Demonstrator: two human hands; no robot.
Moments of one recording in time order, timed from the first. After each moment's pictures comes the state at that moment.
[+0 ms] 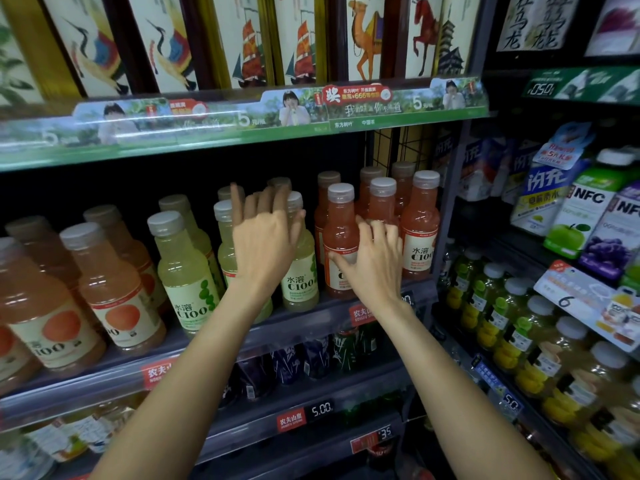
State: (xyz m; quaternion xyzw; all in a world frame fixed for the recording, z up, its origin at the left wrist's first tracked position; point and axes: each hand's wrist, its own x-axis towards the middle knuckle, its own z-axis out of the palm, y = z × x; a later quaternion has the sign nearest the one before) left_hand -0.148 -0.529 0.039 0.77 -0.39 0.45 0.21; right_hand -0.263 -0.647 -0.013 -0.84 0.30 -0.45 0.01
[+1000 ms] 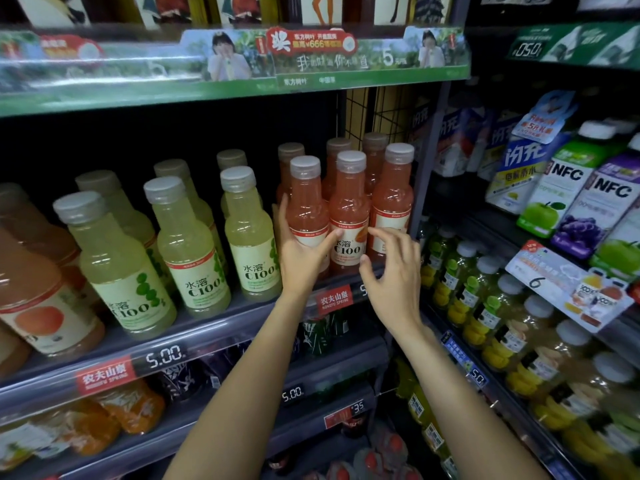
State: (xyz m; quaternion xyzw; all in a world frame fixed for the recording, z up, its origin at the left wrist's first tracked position) left_hand -0.184 -0.629 -0.056 0.63 -0.35 -0.01 0.70; right_hand -0.325 -0.681 -0.058 -0.81 0.29 -0.50 0.15
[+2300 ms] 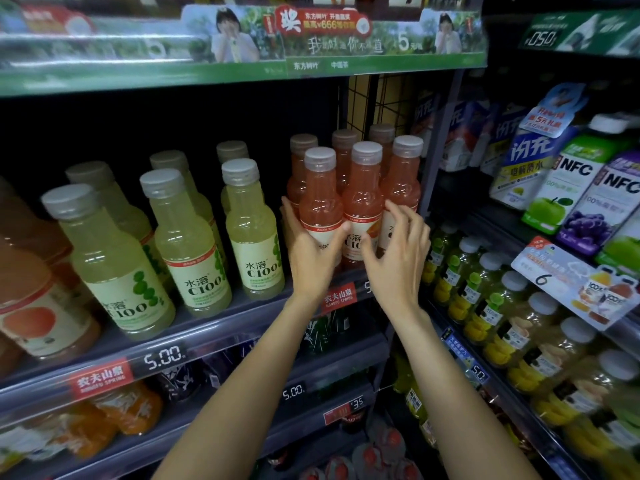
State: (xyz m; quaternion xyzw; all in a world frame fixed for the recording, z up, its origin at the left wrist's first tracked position) left_hand -0.191 -0.634 -0.062 0.66 -0.35 -0.02 0.66; right_hand -0.306 -0.684 -0.046 -0.77 0.34 -0.53 0.10
